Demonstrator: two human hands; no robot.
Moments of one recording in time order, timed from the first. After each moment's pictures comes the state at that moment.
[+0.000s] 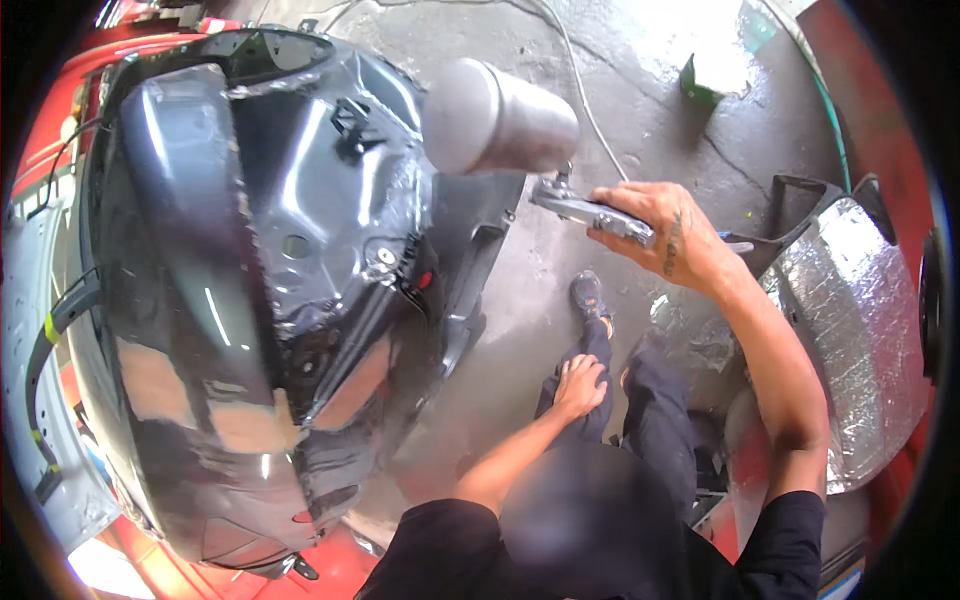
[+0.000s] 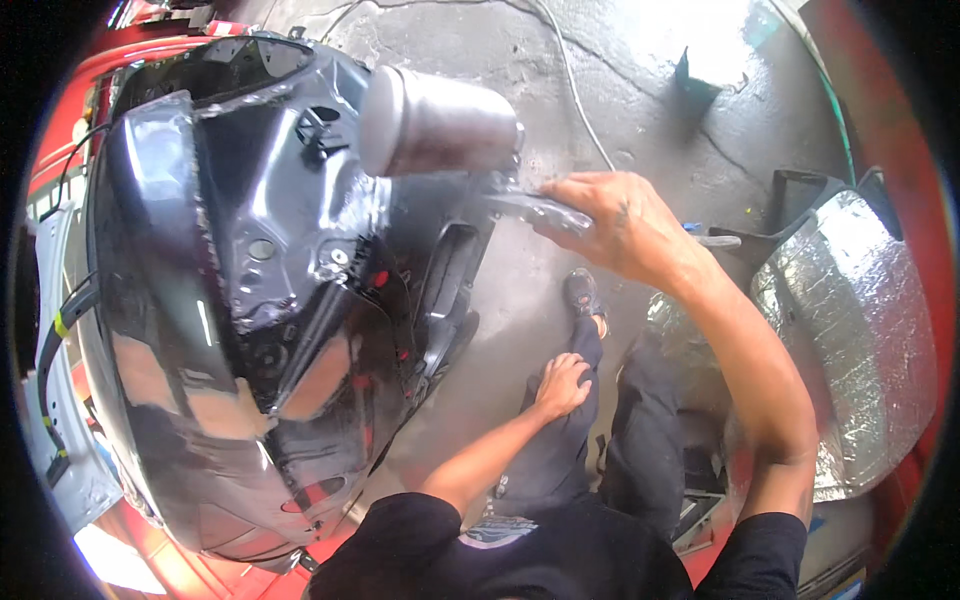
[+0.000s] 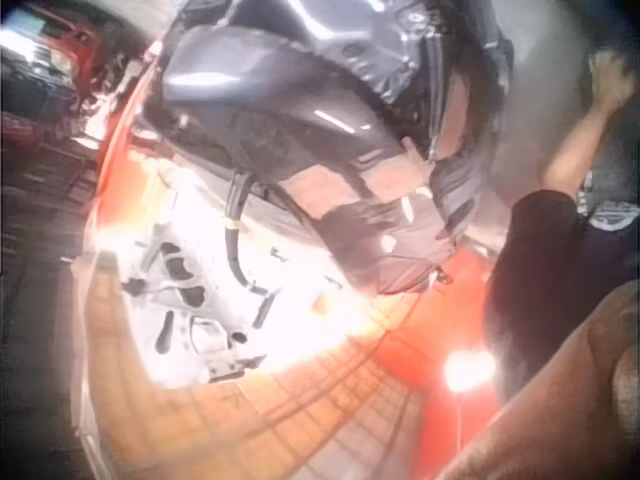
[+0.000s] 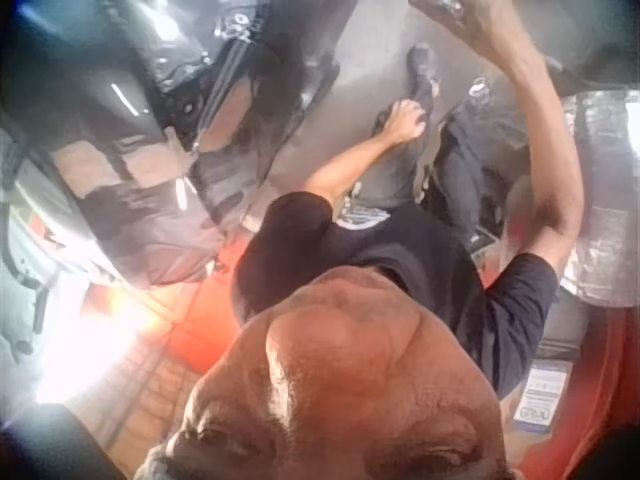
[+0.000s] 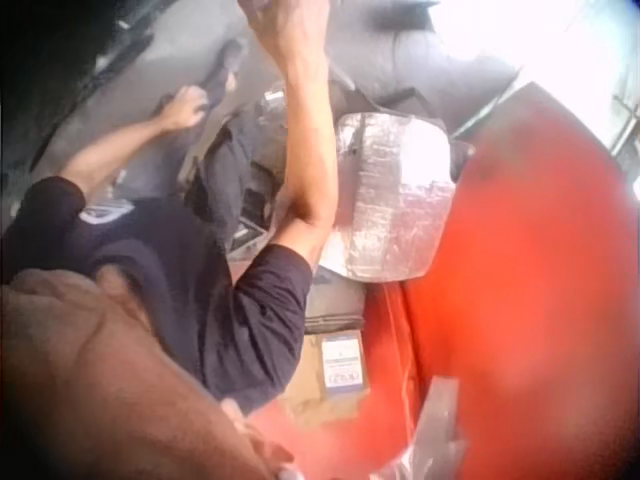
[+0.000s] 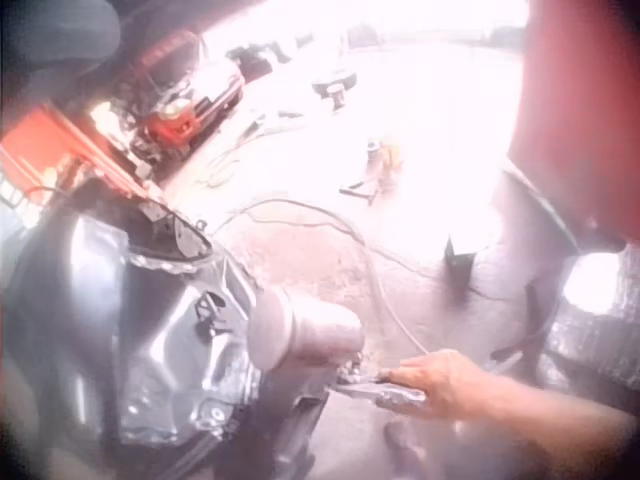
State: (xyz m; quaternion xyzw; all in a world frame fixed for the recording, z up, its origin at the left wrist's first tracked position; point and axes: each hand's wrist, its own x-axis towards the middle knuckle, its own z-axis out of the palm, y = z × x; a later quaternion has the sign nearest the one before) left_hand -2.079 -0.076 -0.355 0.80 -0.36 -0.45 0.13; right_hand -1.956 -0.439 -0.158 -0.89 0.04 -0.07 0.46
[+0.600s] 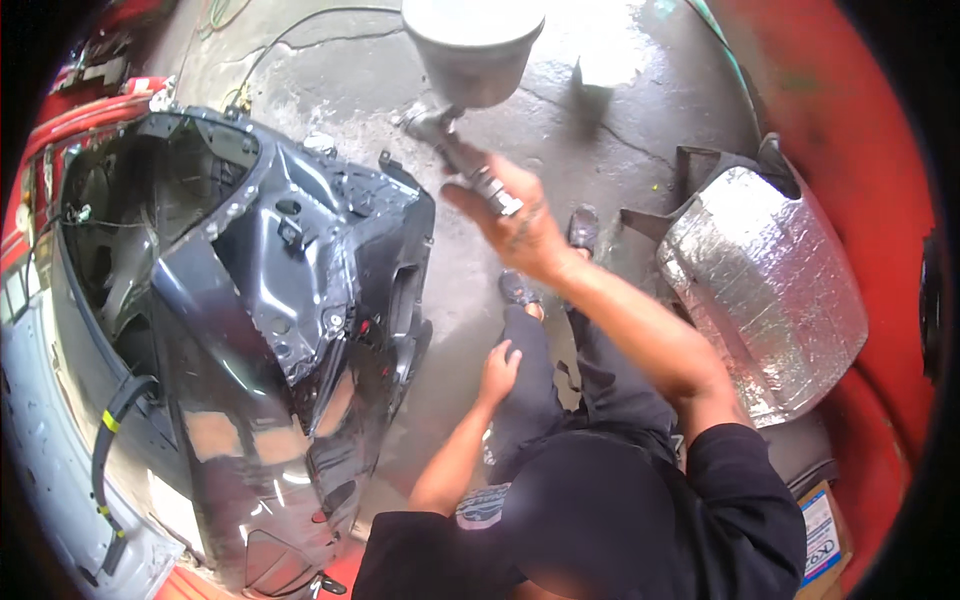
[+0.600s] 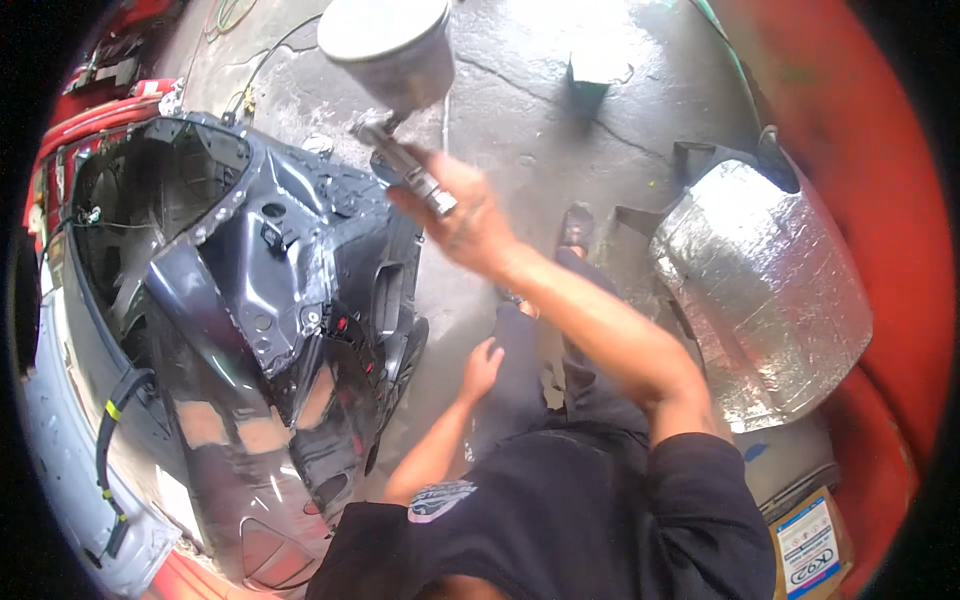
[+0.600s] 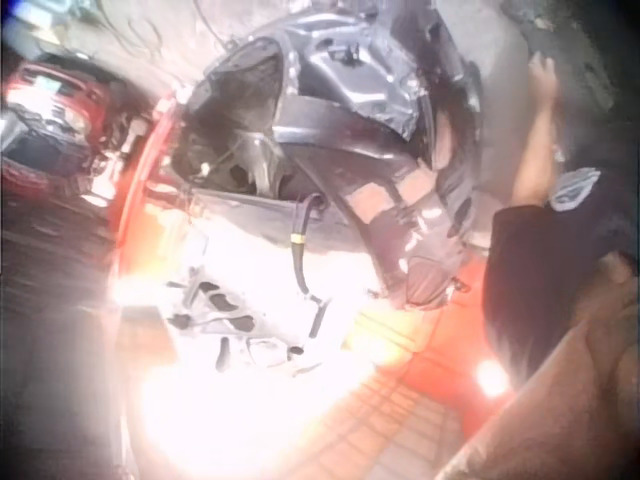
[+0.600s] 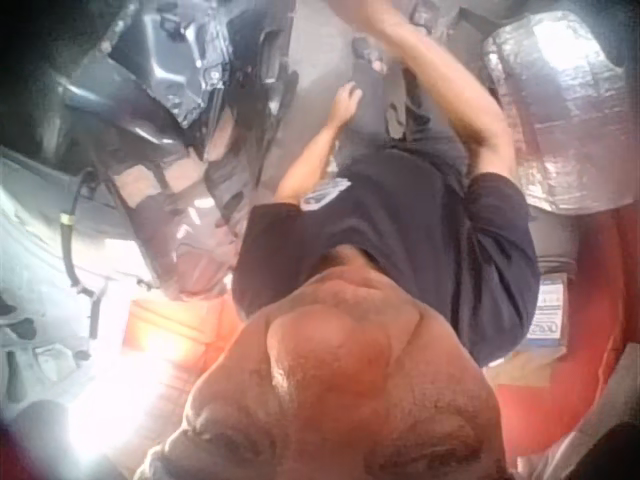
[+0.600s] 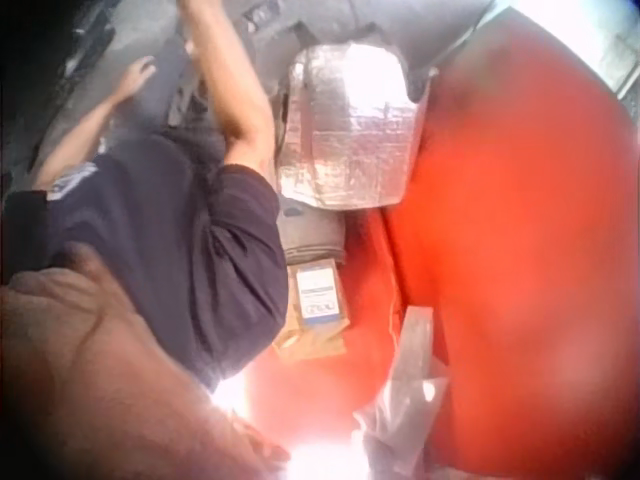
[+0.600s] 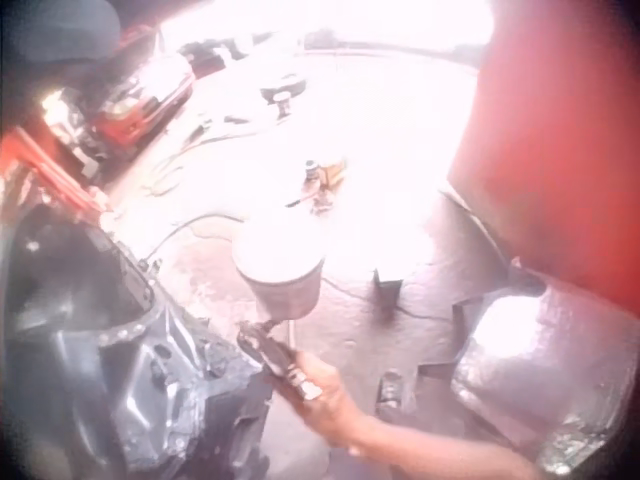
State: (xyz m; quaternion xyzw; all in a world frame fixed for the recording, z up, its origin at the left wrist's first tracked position) left_hand -2.042 -0.116 -0.273 0.84 -0.17 -0.47 0.22; right_hand -1.913 -0.480 -0.094 -0.66 0.21 -0.31 0.65
